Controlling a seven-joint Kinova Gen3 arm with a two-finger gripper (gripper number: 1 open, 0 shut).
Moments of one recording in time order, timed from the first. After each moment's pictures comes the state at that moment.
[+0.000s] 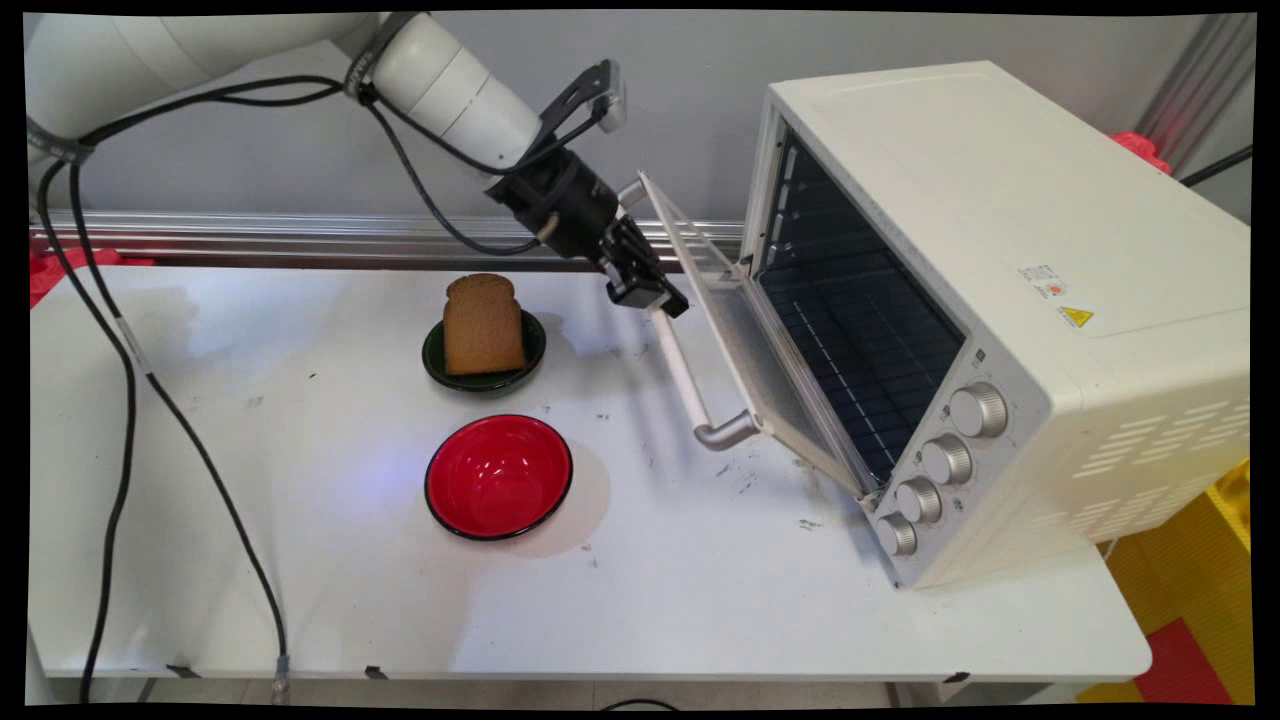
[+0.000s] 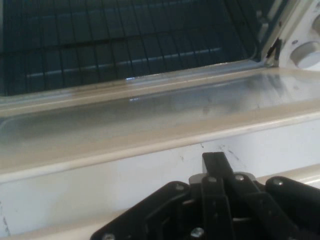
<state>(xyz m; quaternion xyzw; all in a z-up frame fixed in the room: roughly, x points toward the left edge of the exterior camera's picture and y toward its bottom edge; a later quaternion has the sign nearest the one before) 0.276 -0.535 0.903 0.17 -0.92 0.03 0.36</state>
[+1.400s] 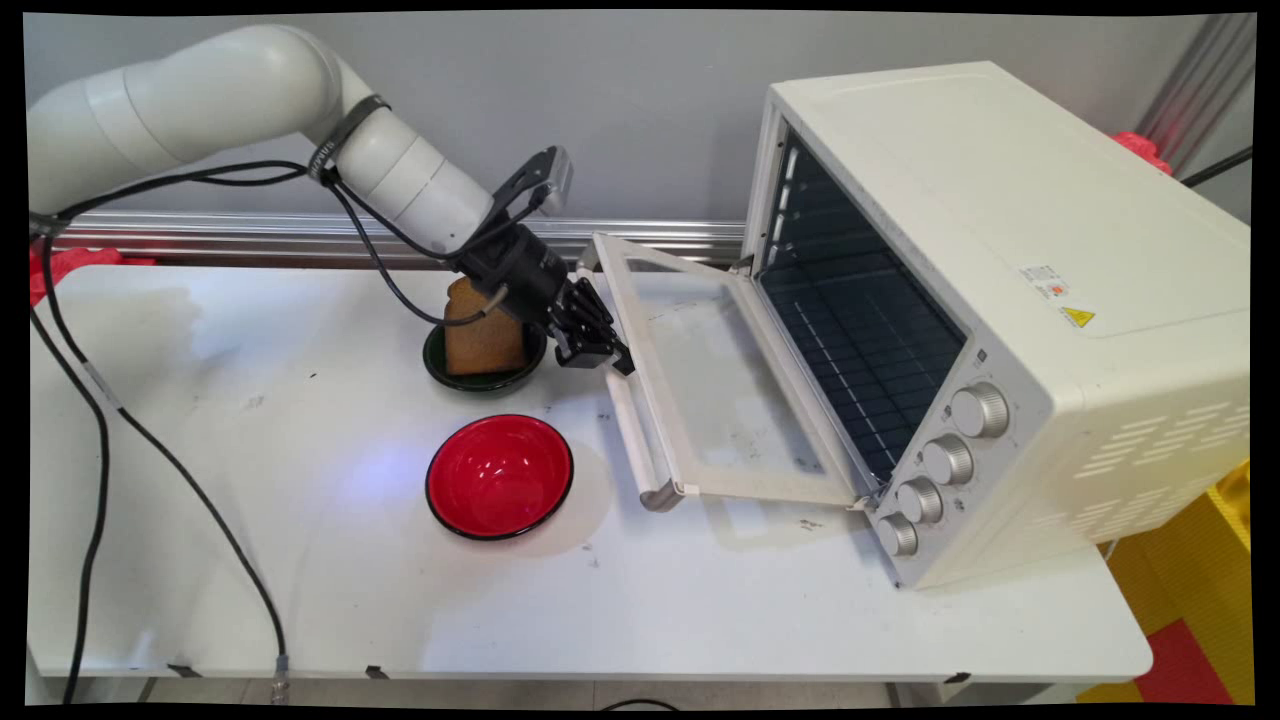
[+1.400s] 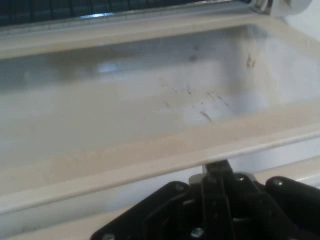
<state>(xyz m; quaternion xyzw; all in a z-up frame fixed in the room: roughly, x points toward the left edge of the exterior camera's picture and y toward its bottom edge) 0.319 -0.514 0.836 0.16 -0.92 0.01 0.37</state>
